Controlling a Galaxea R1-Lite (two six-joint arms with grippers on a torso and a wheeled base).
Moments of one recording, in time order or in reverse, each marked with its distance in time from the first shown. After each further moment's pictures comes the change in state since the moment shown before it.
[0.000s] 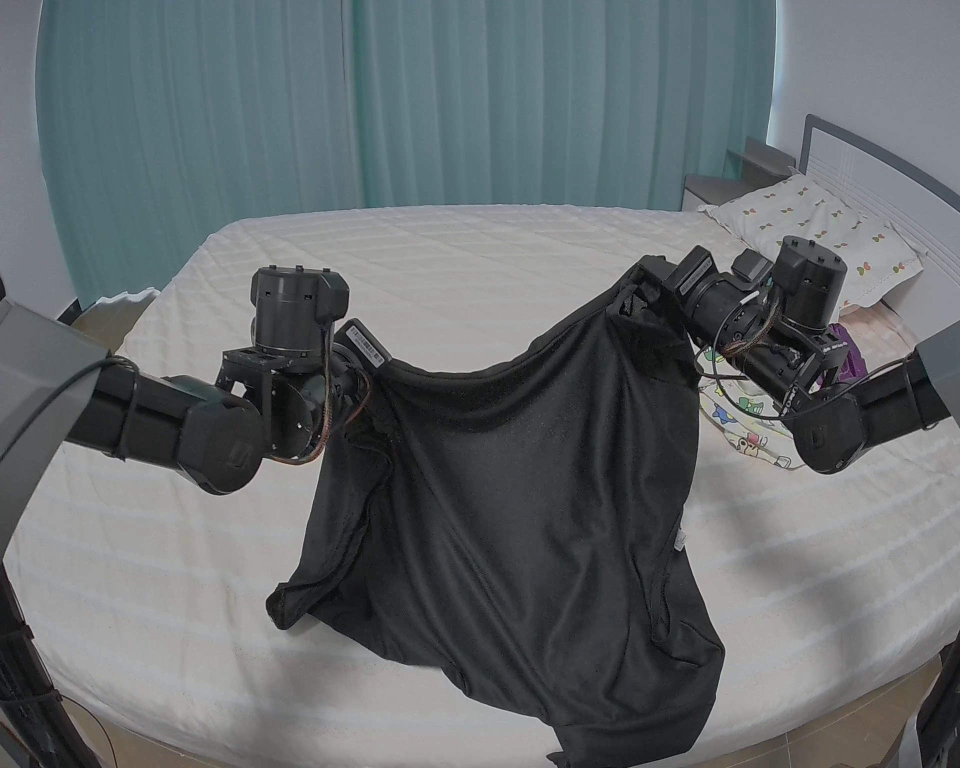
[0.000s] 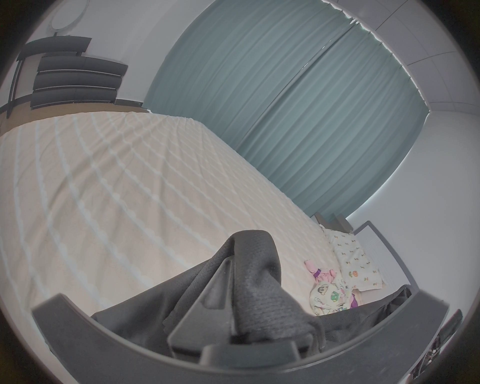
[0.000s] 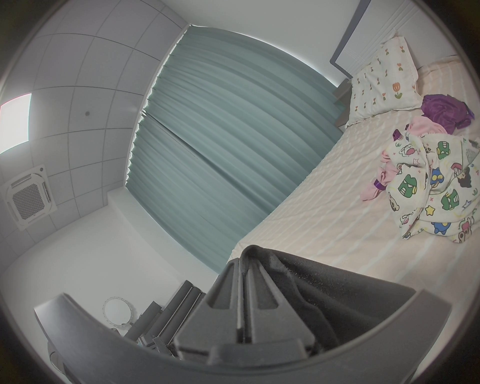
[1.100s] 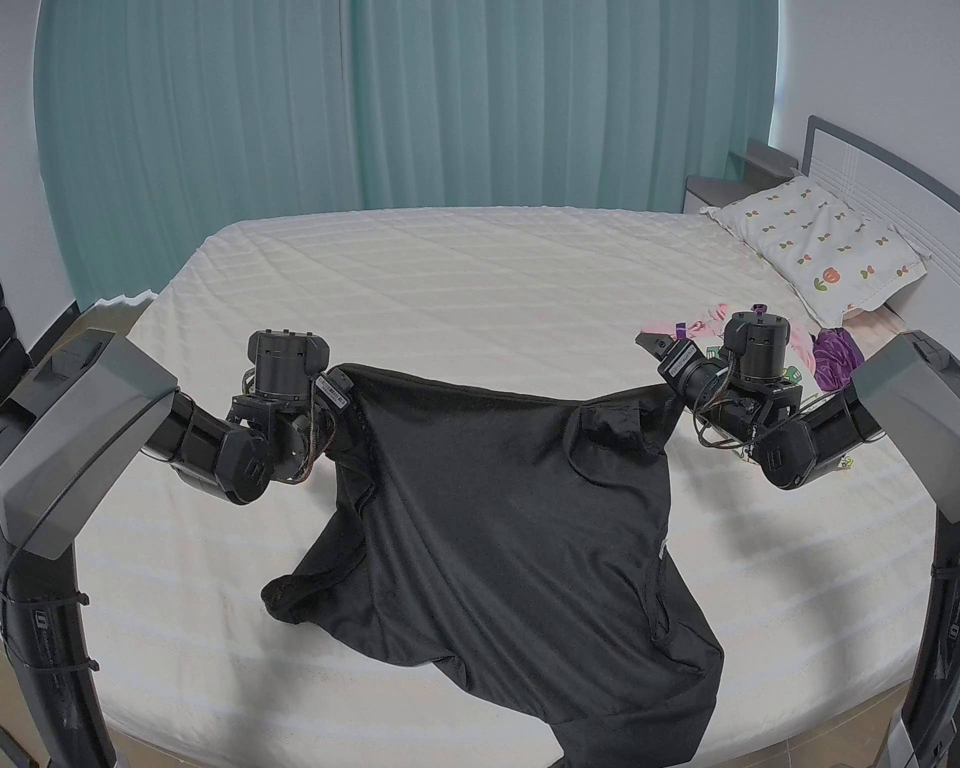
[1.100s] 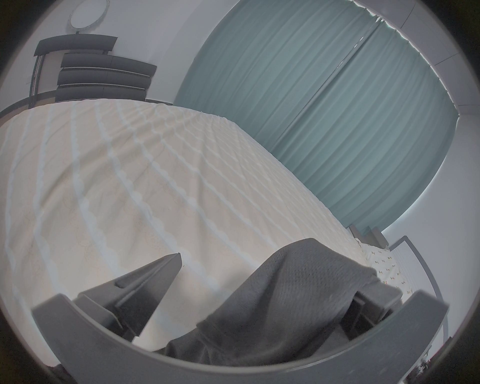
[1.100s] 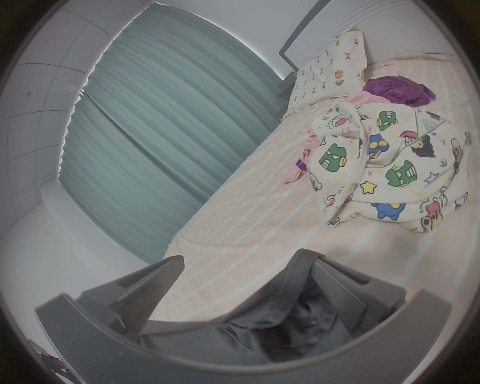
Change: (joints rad) left arm 0.156 0.217 -0.024 -0.086 0.003 -0.039; right arm -0.087 0.221 -0.069 0.187 -0.142 -0.007
